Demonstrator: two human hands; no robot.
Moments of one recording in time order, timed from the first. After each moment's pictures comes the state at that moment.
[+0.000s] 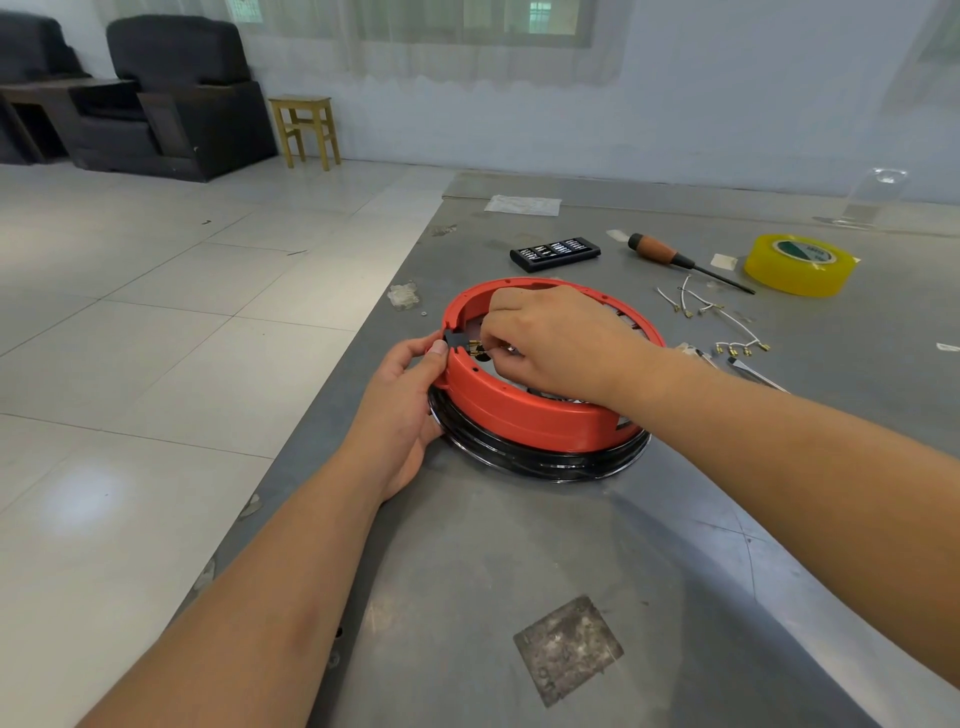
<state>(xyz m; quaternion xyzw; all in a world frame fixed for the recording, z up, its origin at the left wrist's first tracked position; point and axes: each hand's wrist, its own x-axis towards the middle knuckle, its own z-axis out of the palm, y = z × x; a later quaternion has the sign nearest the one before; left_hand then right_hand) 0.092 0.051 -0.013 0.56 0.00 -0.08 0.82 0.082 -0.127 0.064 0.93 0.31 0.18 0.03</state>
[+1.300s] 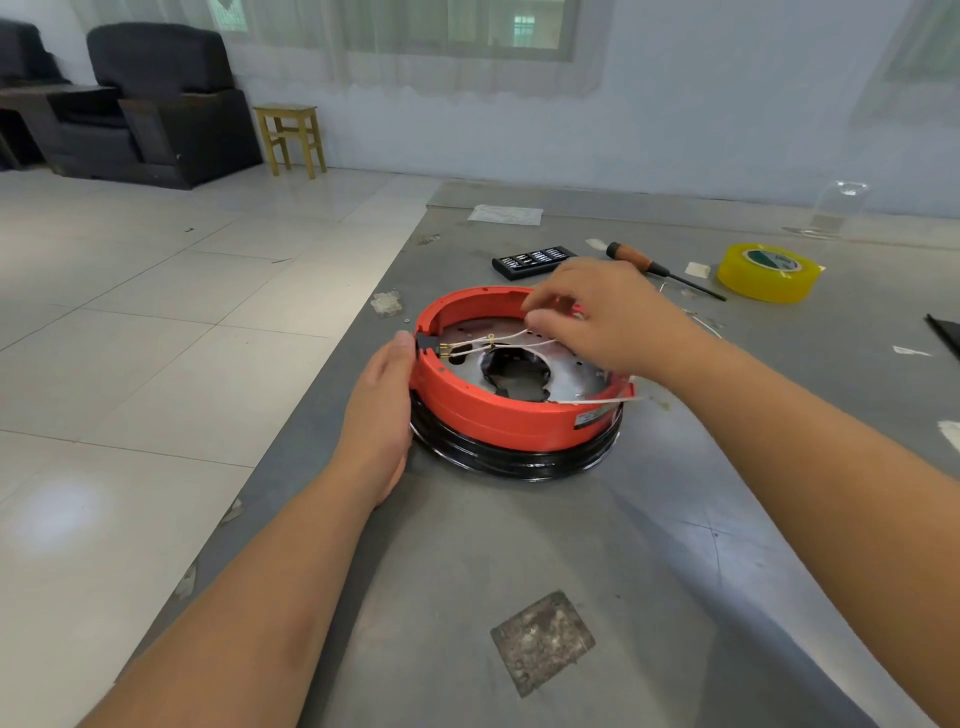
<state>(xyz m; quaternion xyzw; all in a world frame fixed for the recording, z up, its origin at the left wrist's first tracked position) 0.091 0.046 -0.016 0.62 0.01 -0.01 0.78 0.070 -0.180 0.084 0.96 0.17 0.18 -0.14</state>
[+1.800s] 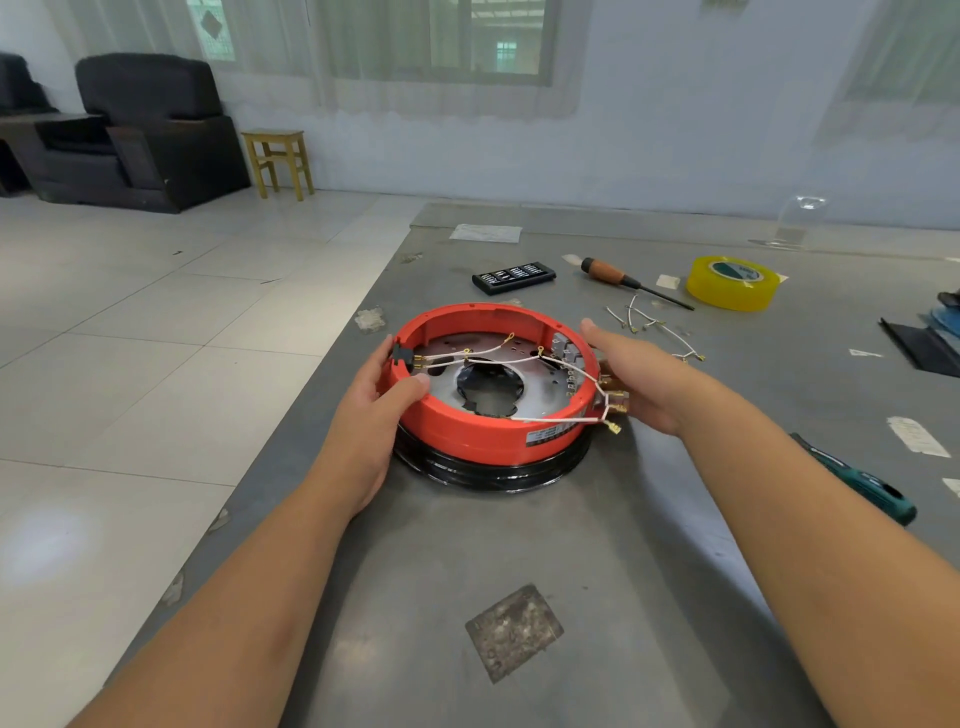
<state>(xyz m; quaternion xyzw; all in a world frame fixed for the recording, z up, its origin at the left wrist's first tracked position) 0.082 0.052 -0.014 0.63 -0.09 -0.05 0.77 0.052 -0.228 0.040 0.76 -0.20 -0.03 -0.62</state>
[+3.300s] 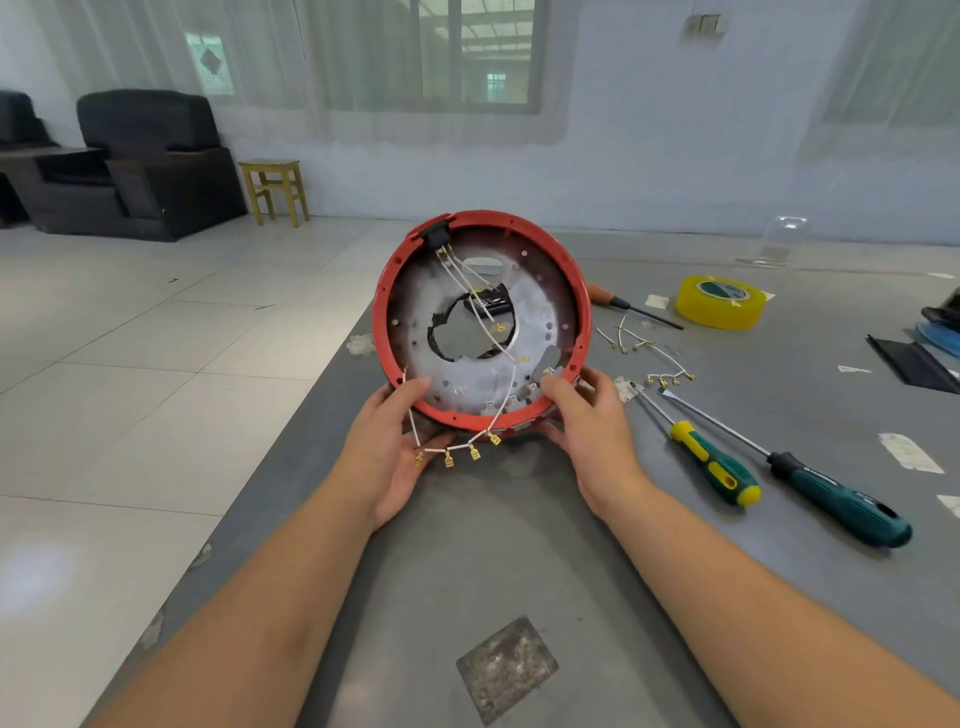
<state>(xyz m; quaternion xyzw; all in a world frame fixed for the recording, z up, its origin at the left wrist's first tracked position) 0.088 0.025 -0.008 0.50 -0.01 -0.14 0.85 0.046 -0.177 -0.013 0.60 -0.15 0.21 -0.76</state>
